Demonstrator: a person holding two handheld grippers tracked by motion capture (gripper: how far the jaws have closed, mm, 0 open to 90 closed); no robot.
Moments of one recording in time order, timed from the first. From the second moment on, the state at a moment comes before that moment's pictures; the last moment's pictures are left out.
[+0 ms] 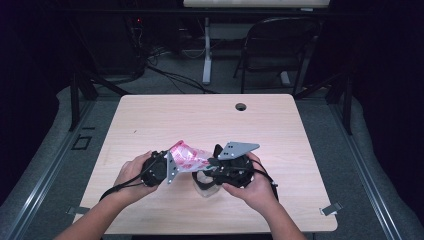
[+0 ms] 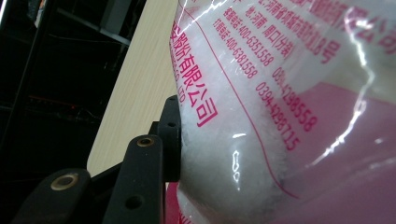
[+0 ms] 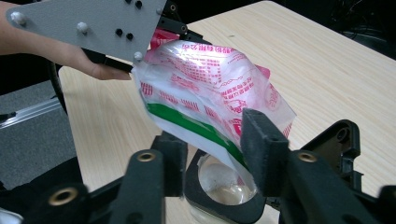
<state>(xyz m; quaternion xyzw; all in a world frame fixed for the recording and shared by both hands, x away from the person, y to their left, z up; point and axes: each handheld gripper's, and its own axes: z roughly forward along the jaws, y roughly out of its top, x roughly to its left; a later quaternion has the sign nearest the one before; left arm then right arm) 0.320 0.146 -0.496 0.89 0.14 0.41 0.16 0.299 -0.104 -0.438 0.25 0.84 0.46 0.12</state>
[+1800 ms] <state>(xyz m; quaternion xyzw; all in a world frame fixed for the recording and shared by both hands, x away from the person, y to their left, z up) 0.314 0.144 -0.492 0.87 0.09 0.47 0.13 0.307 -0.113 -0.448 0.29 0.83 0.47 0.08</state>
